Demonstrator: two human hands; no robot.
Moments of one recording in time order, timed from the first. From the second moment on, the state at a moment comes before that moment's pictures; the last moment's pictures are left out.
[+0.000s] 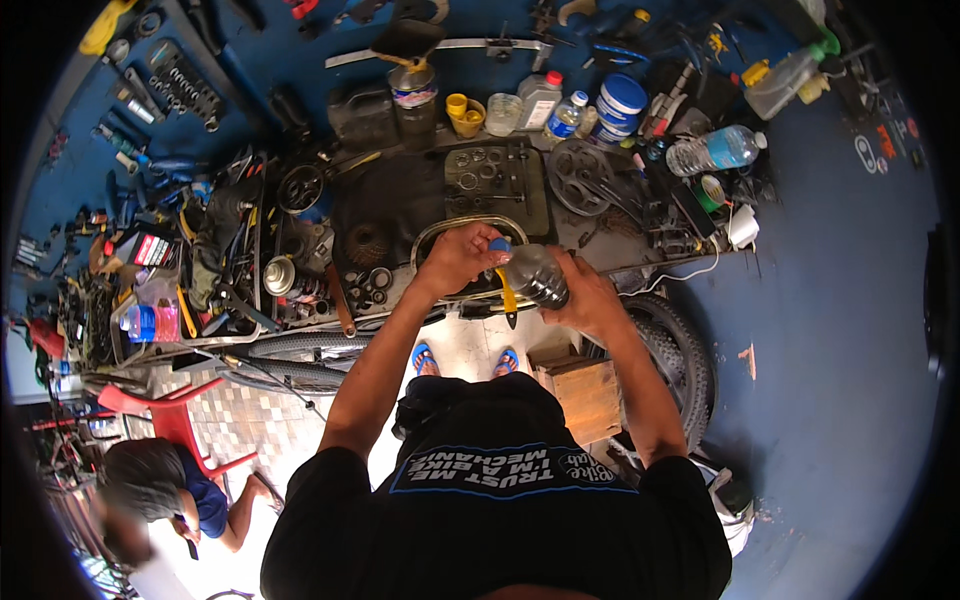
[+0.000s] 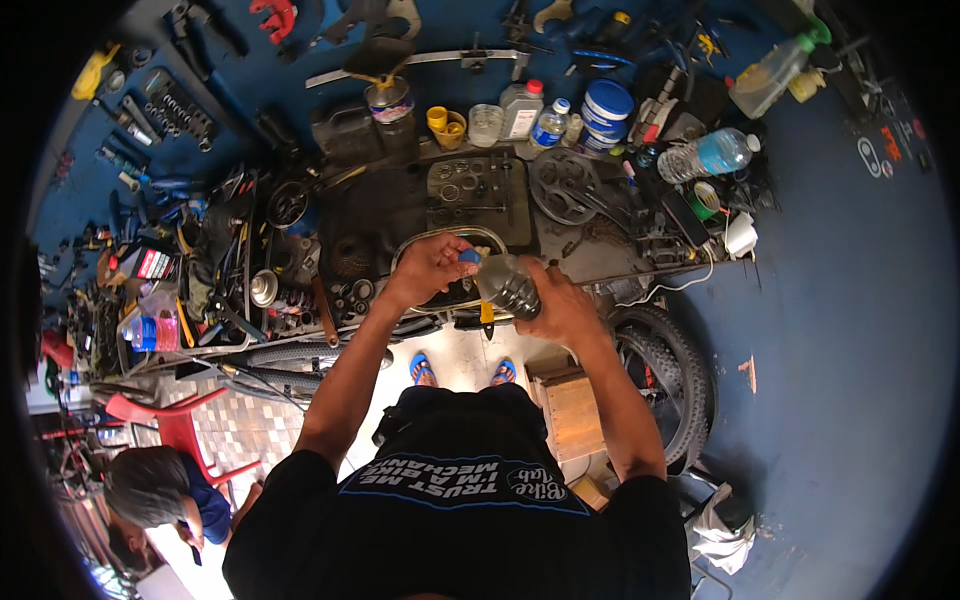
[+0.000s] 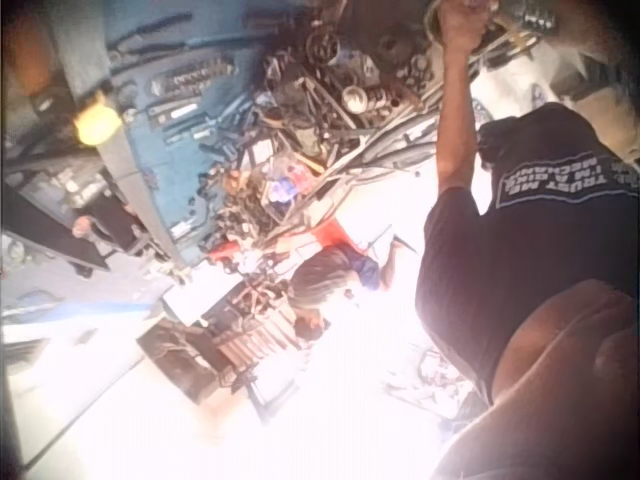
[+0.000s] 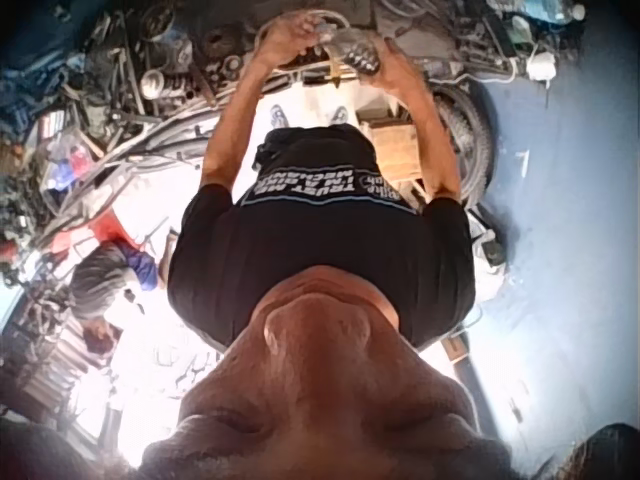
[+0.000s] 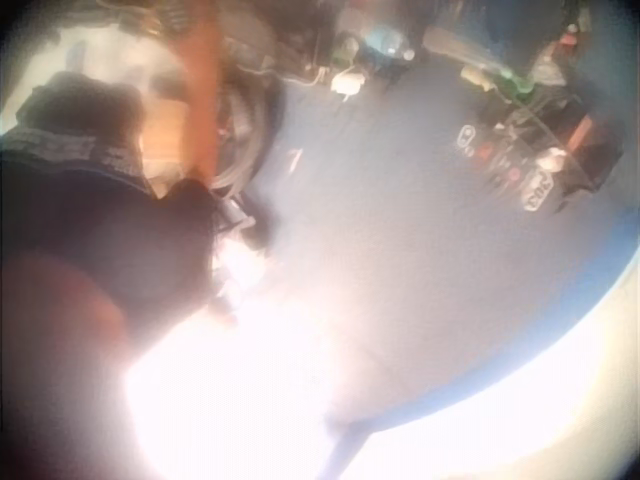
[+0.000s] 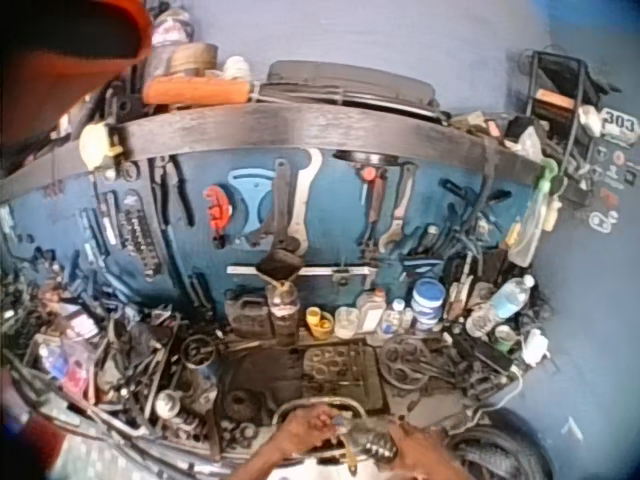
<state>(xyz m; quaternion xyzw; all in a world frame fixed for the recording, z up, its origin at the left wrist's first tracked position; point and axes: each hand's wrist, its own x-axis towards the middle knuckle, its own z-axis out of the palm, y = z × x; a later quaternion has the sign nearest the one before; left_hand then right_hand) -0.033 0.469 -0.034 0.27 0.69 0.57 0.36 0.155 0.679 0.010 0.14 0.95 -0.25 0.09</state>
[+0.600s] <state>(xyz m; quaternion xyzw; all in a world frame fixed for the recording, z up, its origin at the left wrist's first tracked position) 0.047 0.503 -0.029 0.29 0.82 0.38 0.30 0.253 0.662 -0.046 0.20 0.93 -0.29 -0.01</state>
